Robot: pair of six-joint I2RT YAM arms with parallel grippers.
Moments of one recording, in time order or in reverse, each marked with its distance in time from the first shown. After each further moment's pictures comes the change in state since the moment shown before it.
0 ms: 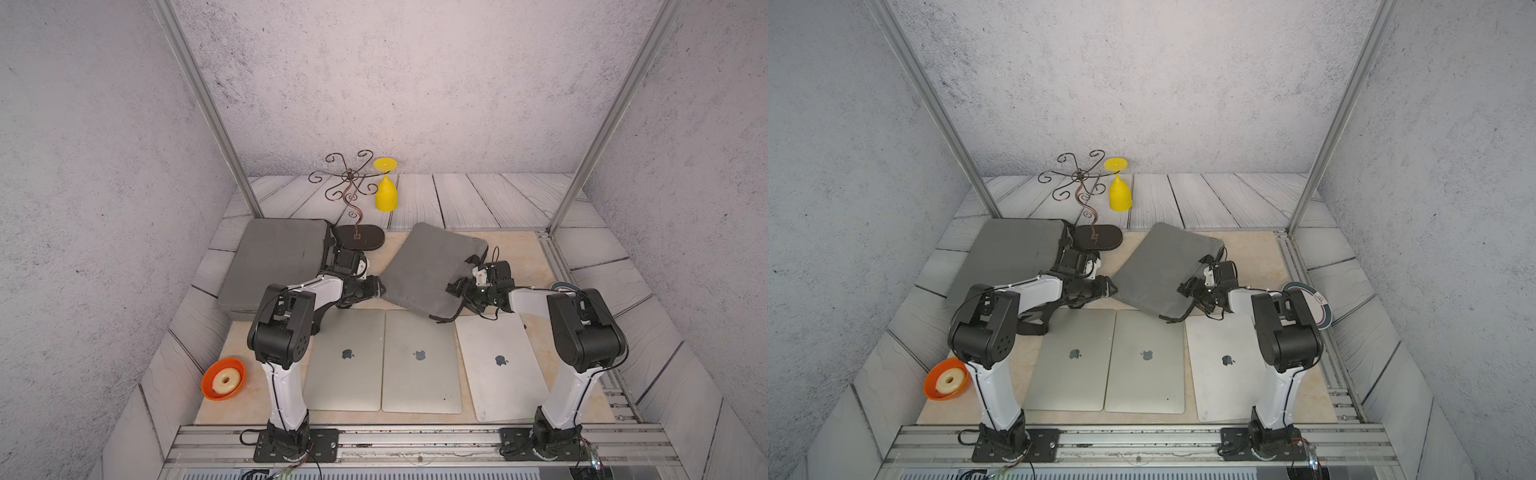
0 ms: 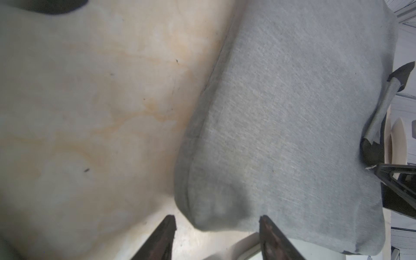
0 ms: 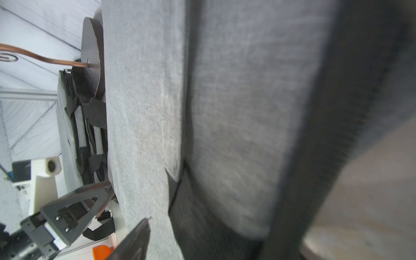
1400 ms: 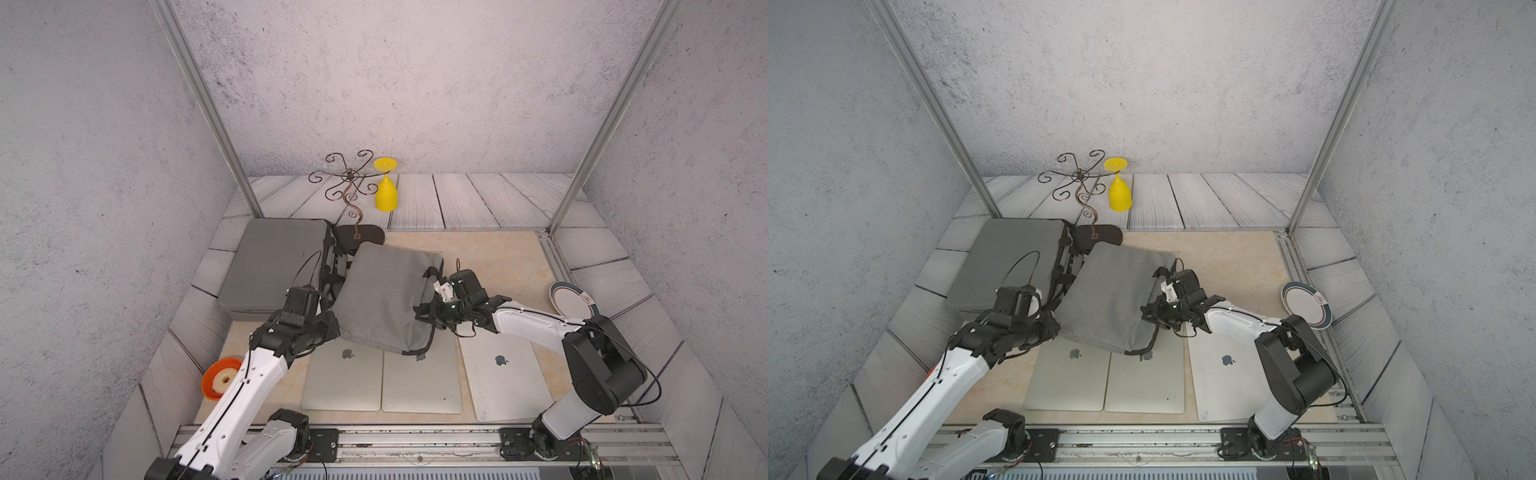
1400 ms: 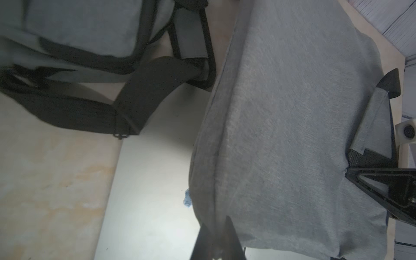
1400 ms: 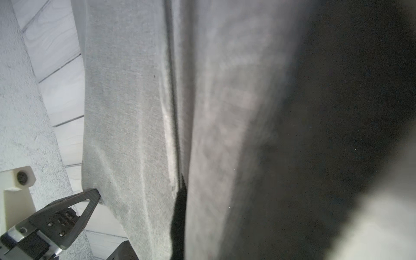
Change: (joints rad) left arm 0.024 -1.079 -0.426 -0.609 -0.323 -0.154; right arm 0.395 -0.266 -0.037 -0.166 -0.009 0.153
